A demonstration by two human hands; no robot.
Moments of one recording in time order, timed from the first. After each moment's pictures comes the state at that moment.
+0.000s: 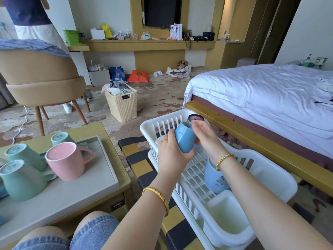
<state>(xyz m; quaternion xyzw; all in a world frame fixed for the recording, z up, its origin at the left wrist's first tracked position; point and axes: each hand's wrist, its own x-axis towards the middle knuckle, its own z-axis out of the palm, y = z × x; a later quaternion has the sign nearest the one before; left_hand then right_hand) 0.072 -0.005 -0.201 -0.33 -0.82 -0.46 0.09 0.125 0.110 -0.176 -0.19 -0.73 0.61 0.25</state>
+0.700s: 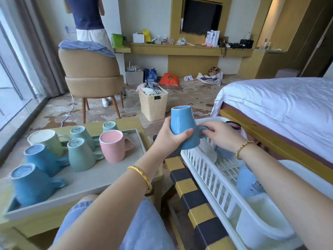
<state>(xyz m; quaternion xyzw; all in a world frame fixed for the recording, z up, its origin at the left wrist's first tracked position) 0.014 -0.119 -0.146 -0.29 -0.69 -0.66 -0.12 0.090 0.050 -0.119 -0.08 -0.95 0.29 0.12</state>
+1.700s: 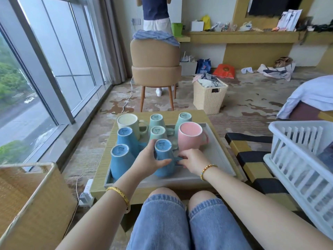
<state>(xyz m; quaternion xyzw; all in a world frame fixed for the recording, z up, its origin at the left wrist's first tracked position) -0.086 -0.388 -0.248 -0.17 -0.89 -0.43 -0.01 -0.067 -0.202 -0.259 0.02 -0.95 0.30 -0.03</state>
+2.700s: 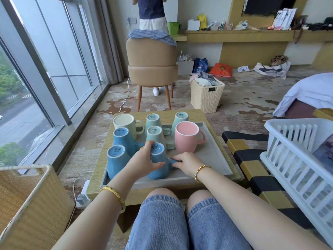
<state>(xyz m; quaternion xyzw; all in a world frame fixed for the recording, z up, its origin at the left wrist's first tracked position) -0.089 -0.391 -0.245 -0.18 -0.94 -0.30 -0.03 -0.074 -0.203 -0.277 0.03 -0.94 0.33 -0.07</state>
